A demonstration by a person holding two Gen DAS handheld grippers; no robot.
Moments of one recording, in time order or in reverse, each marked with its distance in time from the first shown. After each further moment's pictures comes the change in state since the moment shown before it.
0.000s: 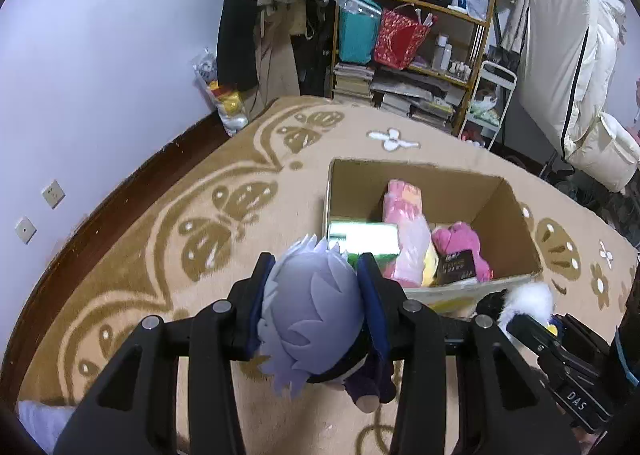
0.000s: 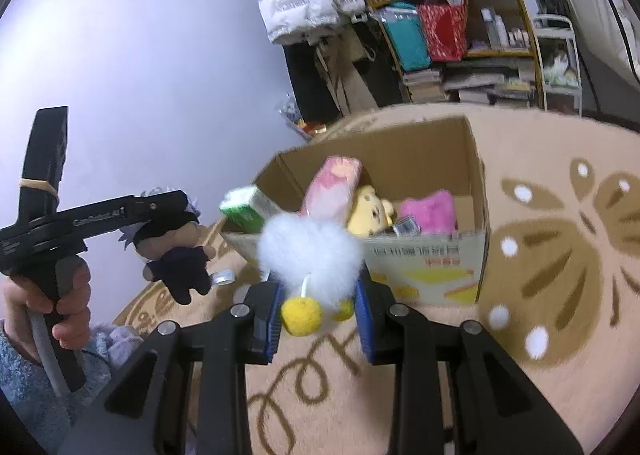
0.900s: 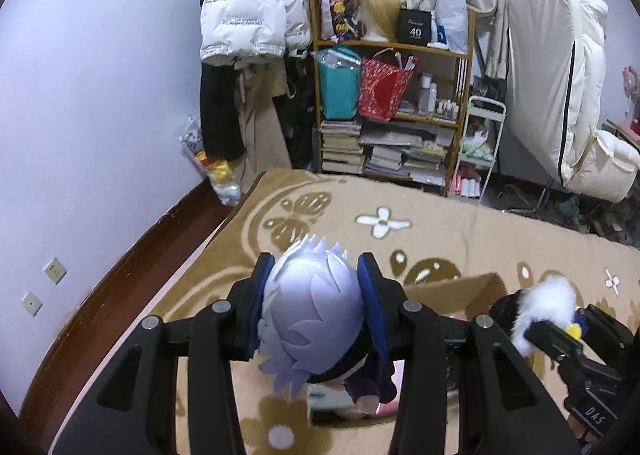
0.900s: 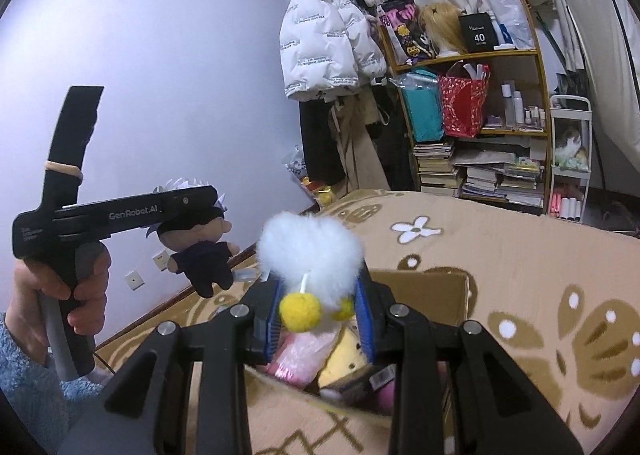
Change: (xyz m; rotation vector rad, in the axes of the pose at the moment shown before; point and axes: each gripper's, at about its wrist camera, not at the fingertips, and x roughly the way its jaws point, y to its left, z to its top) left arm -0.001 -0.032 0.107 0.106 -0.168 0.015; right arm 0.009 0.006 0.097 -0.127 -0.162 -0.013
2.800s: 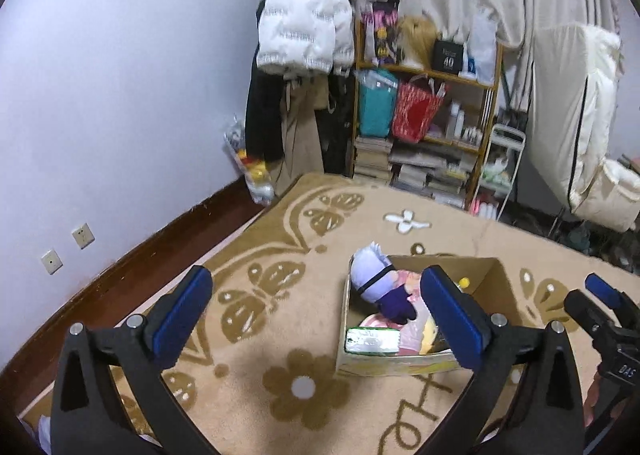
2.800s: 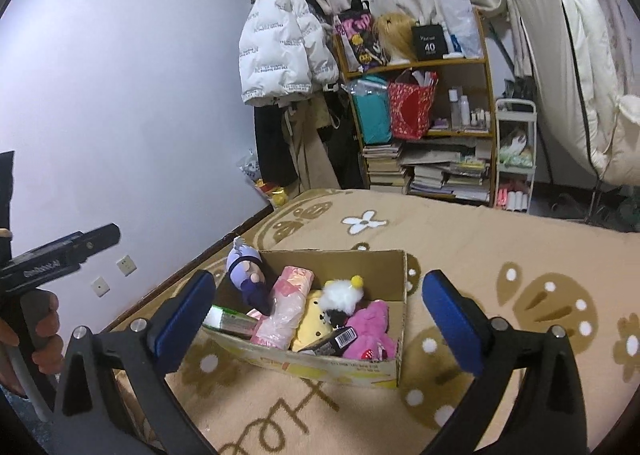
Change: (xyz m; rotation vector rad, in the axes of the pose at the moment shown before) left arm -0.077 0.031 -0.058 -0.115 -0.068 0.086; right arm -0.067 0.018 -0.010 0.019 -0.010 -0.200
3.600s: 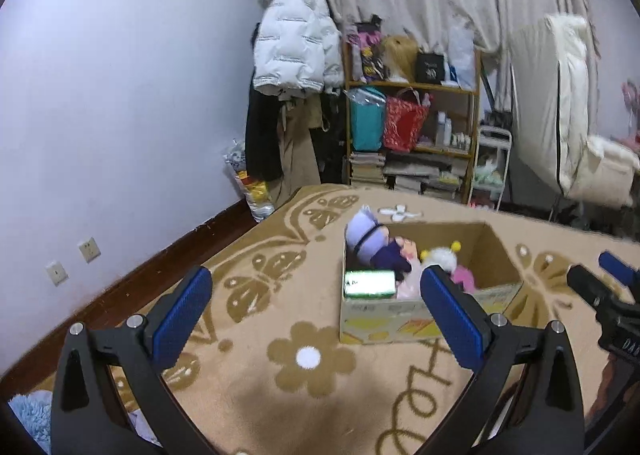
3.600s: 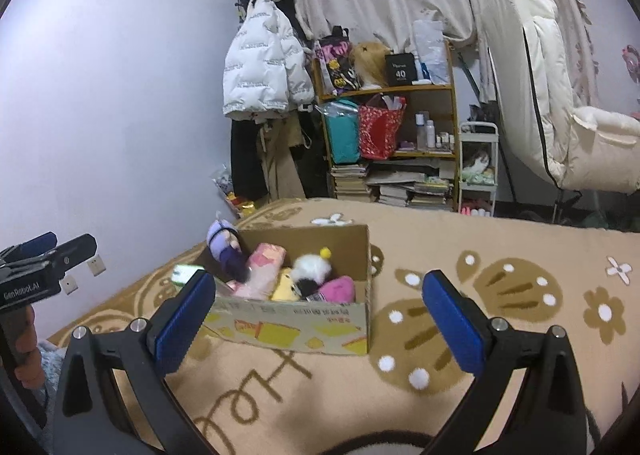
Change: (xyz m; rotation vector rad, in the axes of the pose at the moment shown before) left arm -0.049 -0.001 -0.079 0.043 -0.139 -0.005; right arm -0.042 0.007 -0.069 -0.033 -0.104 -0.136
